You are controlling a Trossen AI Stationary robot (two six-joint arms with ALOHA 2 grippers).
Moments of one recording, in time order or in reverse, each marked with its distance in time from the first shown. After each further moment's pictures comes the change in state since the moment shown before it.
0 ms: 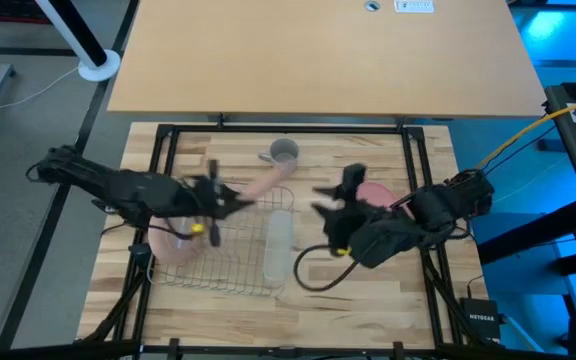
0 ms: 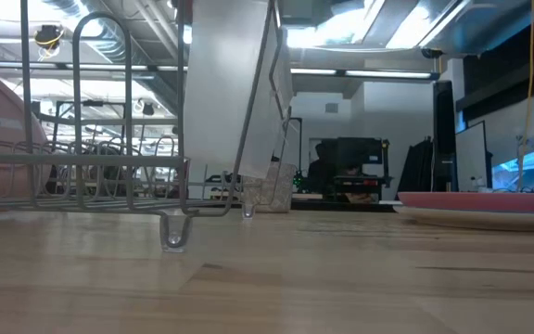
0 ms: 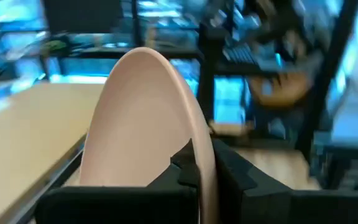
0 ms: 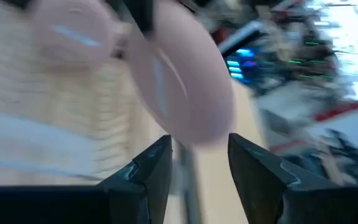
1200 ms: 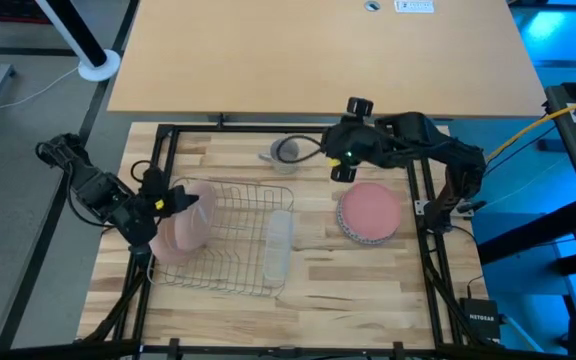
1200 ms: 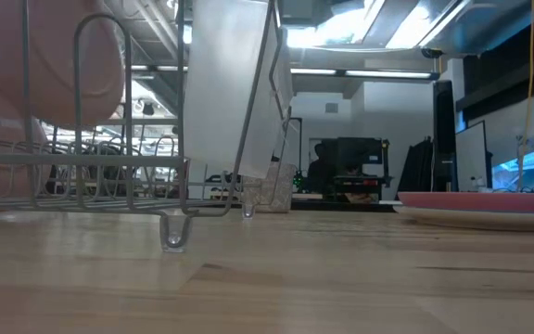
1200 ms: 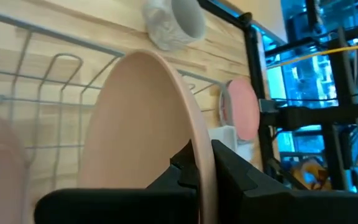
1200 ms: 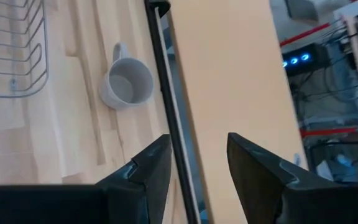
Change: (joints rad) left arm -0.326 -0.153 0.000 -1.130 -0.353 -2.065; right arm -0.499 -0.043 -0.002 -0.258 -0.289 0.035
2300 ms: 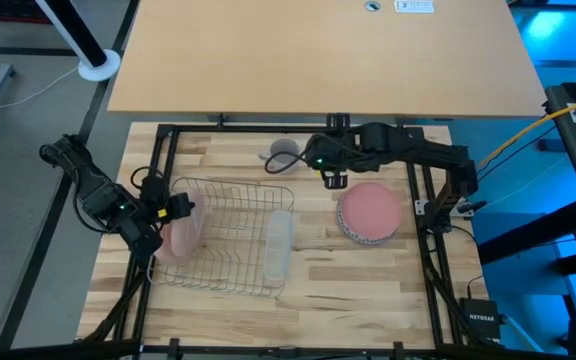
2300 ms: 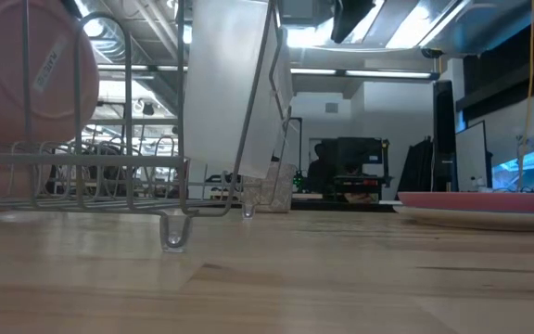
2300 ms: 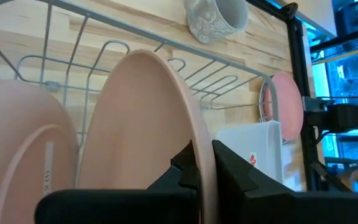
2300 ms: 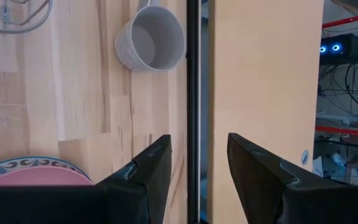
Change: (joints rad) left arm -0.041 0.074 0.000 -0.139 0.082 -0.159; right arm -0.070 -0.006 -0.310 0.132 -0.071 -0.124
